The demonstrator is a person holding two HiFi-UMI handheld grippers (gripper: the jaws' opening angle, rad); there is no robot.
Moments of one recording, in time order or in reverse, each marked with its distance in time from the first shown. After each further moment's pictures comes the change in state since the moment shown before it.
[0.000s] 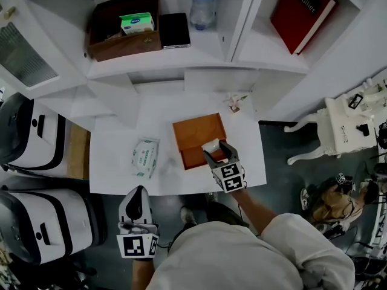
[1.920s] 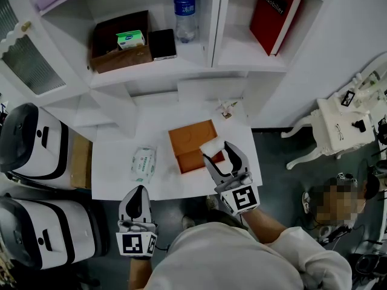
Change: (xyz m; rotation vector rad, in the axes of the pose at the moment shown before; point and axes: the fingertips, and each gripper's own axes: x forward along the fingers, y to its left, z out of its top) left arm -0.018 -0.030 0.026 0.054 -0.061 -0.056; right arm -0.172 0.029 0.163 -0.113 -0.589 -0.056
